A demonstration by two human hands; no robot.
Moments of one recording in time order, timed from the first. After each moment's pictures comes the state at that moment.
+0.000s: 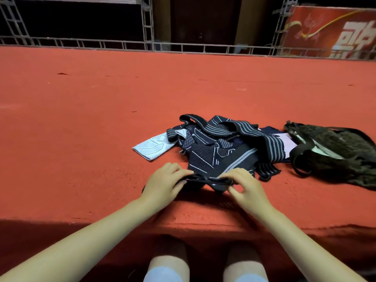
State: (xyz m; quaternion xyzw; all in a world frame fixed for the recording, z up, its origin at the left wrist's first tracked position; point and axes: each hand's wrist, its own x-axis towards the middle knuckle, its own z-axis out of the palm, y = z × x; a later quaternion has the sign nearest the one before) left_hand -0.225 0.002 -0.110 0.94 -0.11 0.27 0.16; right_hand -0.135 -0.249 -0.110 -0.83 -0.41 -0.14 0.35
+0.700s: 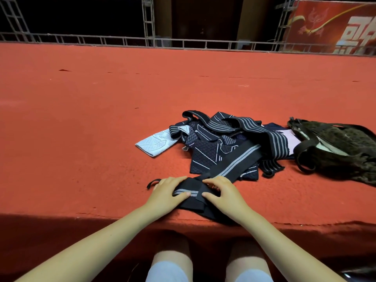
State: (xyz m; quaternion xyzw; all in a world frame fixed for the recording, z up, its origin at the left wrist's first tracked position) left_hand -0.235 0.002 -0.149 0.95 0.07 0.06 0.29; right_hand -0.160 -0.200 -0.135 -0.87 -0.34 0.00 0.35
